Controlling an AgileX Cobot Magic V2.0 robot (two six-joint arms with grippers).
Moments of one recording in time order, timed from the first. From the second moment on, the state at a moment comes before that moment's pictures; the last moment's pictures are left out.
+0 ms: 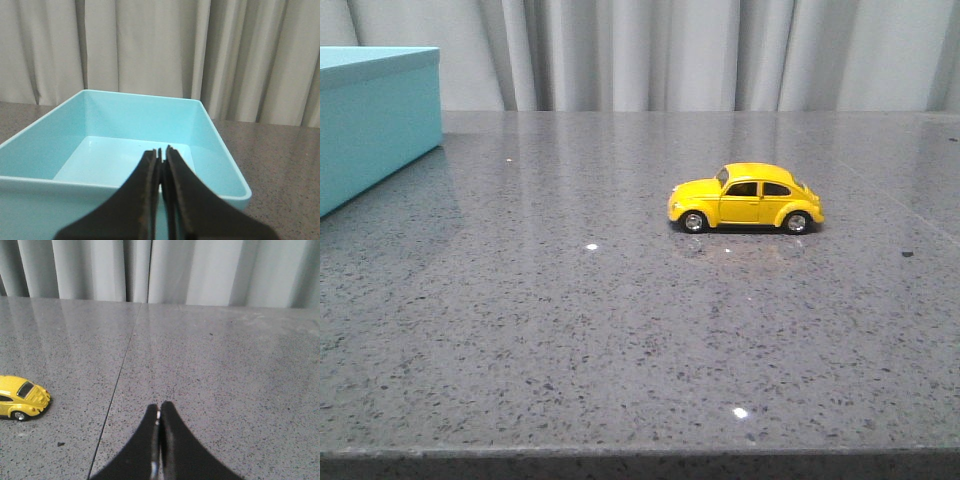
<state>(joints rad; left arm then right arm) 0.01 0.11 -0.22 -0.25 0.13 0.10 0.05 0.15 -0.27 -0.01 0.32 0.05</state>
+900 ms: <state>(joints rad) 0.01 0.38 -0.44 -0.25 0.21 0.15 0.05 0.47 -0.50 -0.01 0.47 0.06</state>
